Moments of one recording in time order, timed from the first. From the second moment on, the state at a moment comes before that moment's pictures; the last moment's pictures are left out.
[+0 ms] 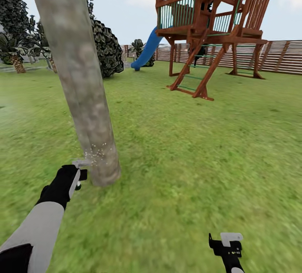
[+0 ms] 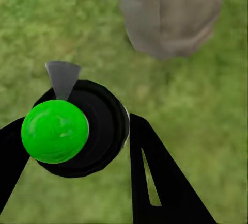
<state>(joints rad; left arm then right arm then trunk) -0.83 0.08 0.23 -0.77 -0.16 0.74 0.13 -0.51 -0.08 -0.03 -0.05 0.12 -0.51 -0.23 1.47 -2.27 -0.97</state>
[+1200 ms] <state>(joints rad) -0.88 0.17 0.13 -0.76 -0.17 0.80 -0.01 -0.51 -0.08 -0.03 -0.05 0.12 -0.51 -0.23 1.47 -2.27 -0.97</state>
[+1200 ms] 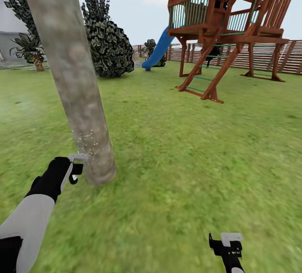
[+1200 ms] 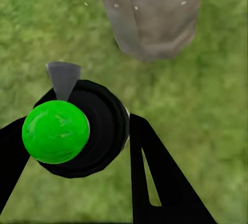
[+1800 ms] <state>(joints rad) -0.88 0.16 0.13 -0.75 -0.17 0.80 -0.01 -0.51 -0.08 -0.03 -0.05 0.12 -0.51 -0.23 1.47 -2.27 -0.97</state>
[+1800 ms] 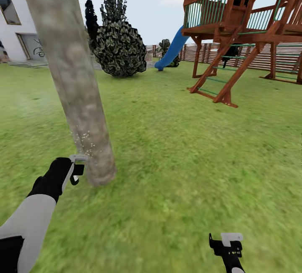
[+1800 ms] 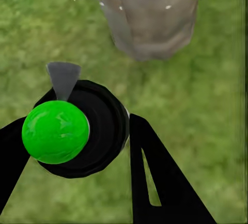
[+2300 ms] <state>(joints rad) -0.88 0.16 0.13 -0.75 -0.17 0.80 -0.01 -0.51 -0.08 -0.03 -0.05 0.12 -0.51 -0.23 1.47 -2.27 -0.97</state>
